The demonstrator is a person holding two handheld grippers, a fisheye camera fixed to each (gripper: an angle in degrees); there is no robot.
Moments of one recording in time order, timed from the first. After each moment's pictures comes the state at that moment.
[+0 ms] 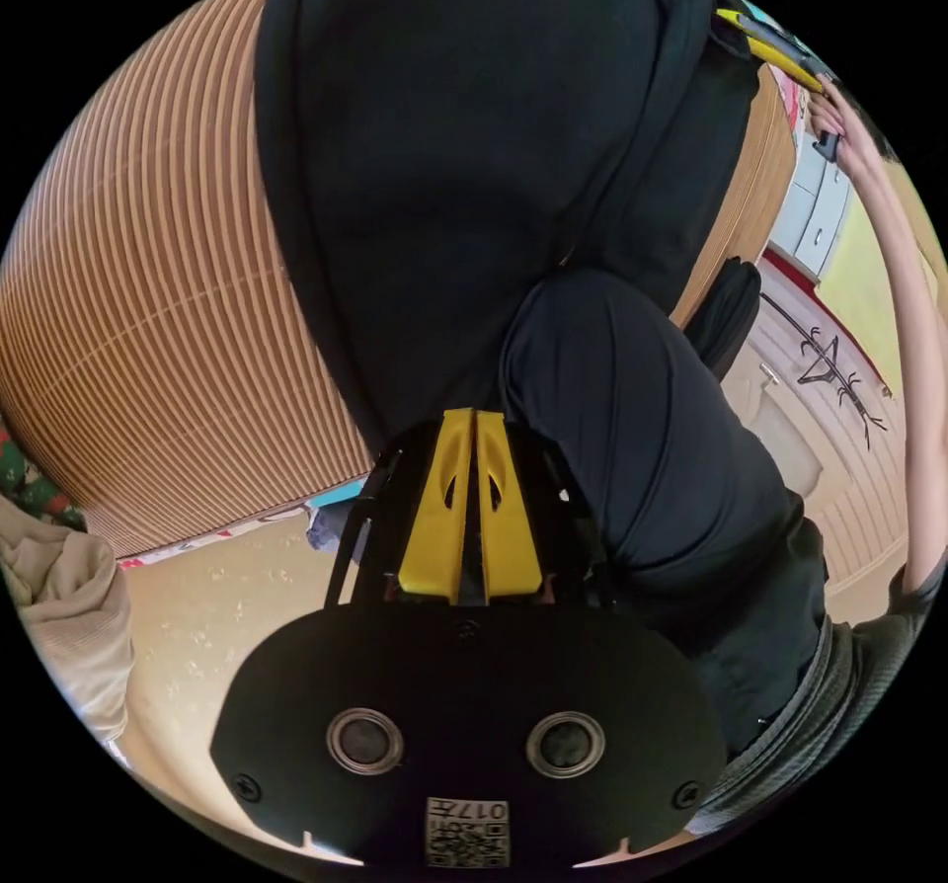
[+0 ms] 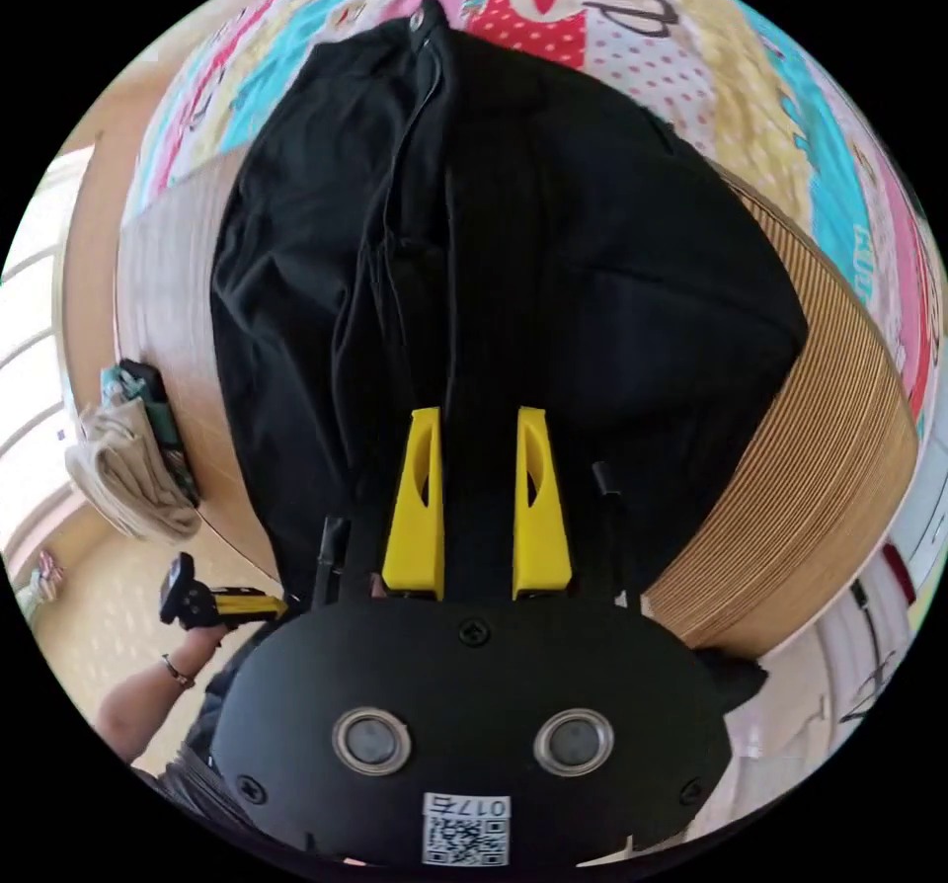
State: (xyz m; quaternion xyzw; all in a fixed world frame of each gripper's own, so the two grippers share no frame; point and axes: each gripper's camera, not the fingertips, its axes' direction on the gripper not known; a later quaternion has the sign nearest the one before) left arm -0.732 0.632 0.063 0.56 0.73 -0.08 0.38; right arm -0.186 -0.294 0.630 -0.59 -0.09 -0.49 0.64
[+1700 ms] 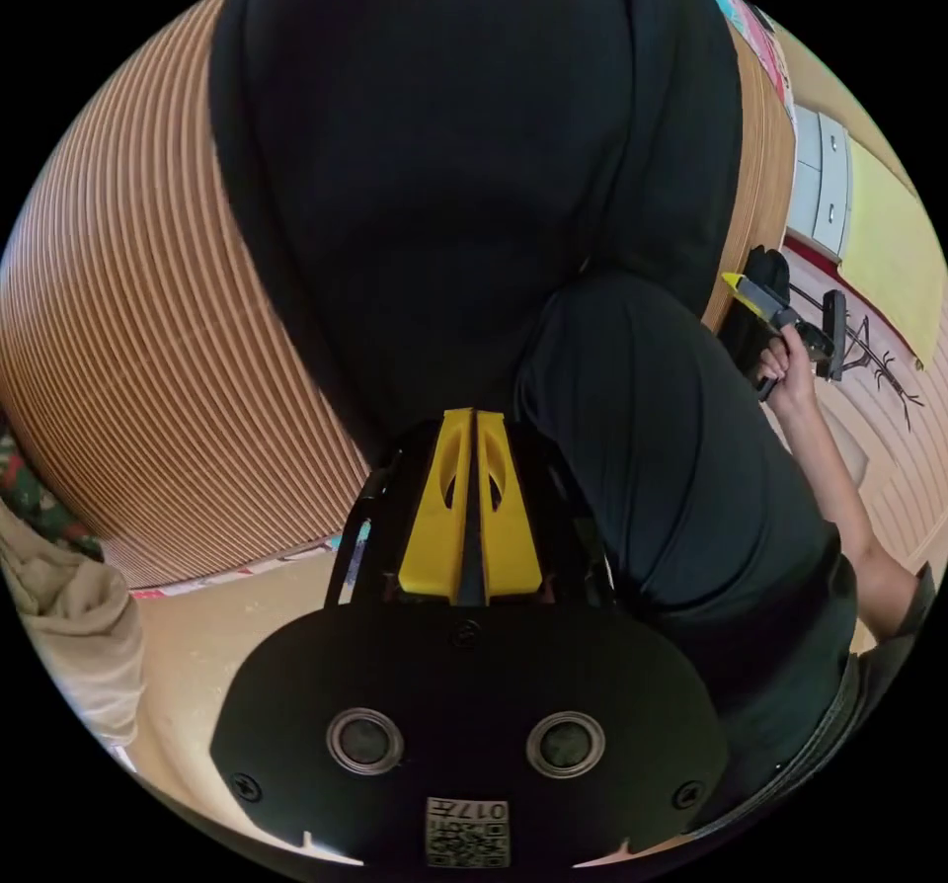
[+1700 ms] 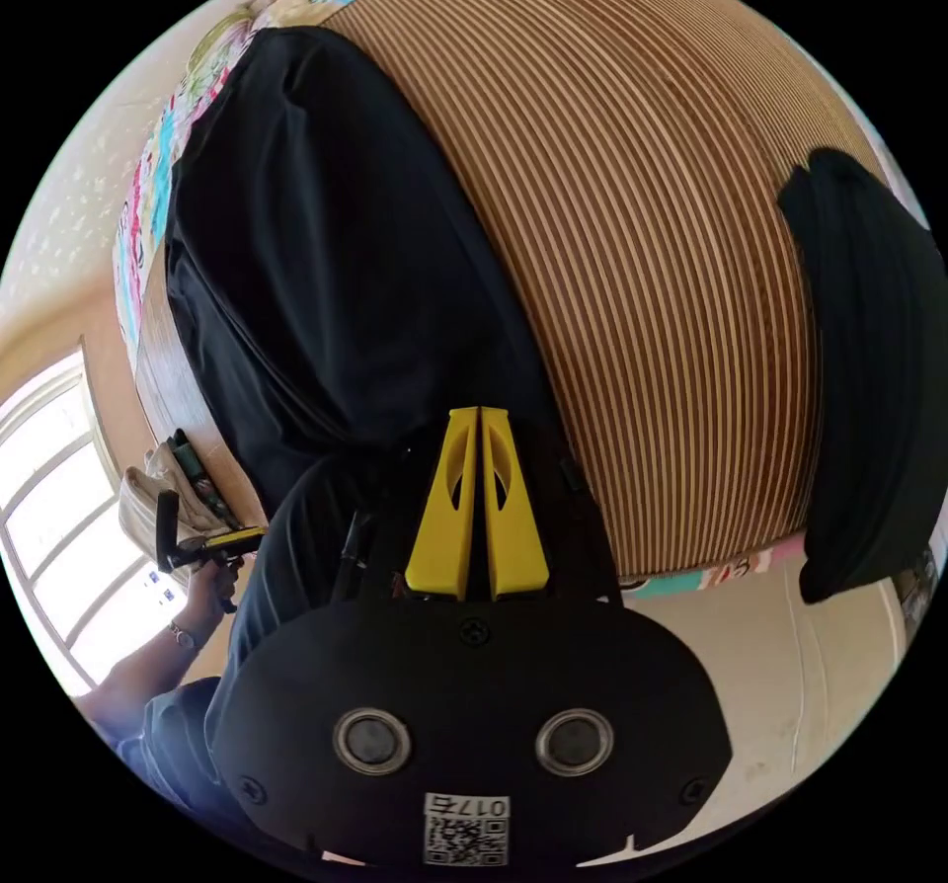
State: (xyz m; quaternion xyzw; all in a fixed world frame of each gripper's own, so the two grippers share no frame) left arm -0.737 0.550 0.009 0.59 0.69 -0.14 0.39; right arm 0.131 -0.226 0.460 -0.59 -0.06 -0.13 0.79
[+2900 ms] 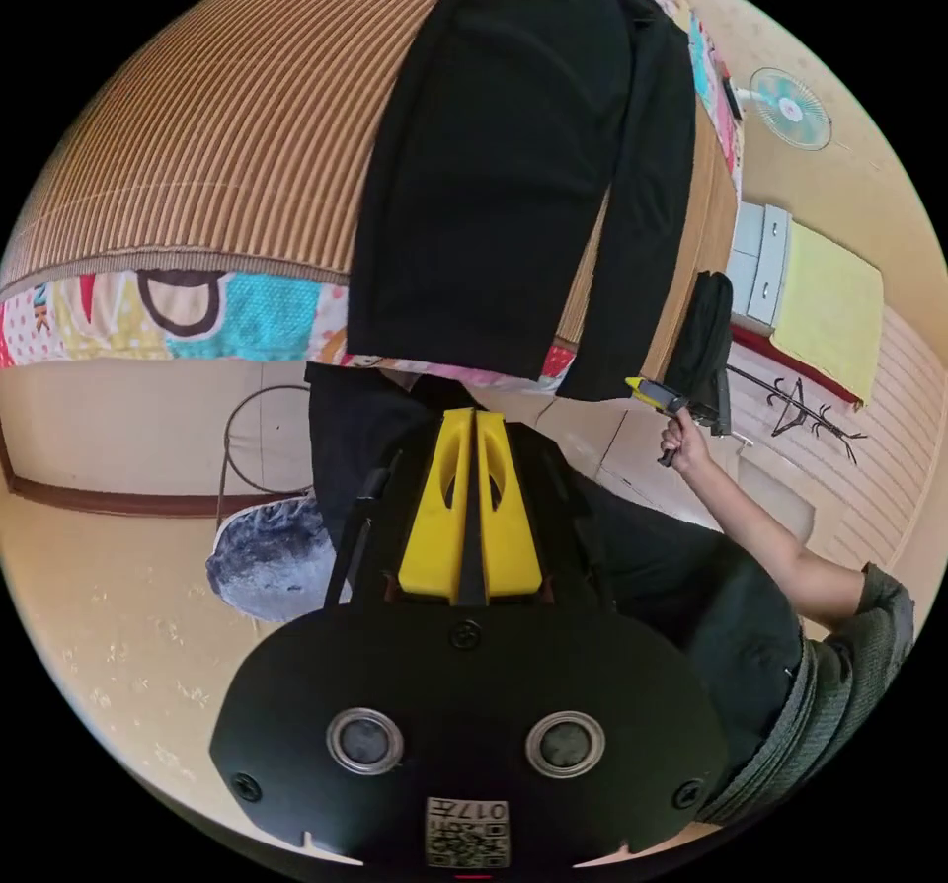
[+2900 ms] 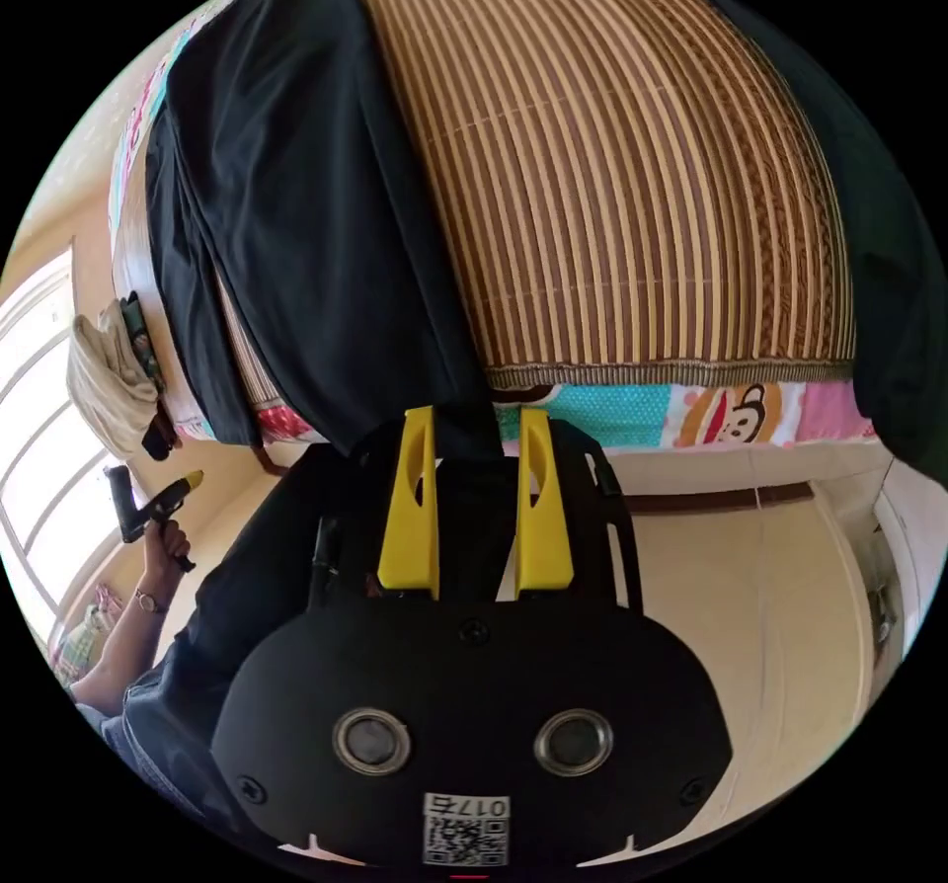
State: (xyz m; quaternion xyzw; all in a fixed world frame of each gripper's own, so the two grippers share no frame) left arm -0.527 0.360 -0.053 0.64 0.72 -0.21 0.18; right arm 0.330 -0.126 0.520 -0.65 -0.08 -0.24 0.72
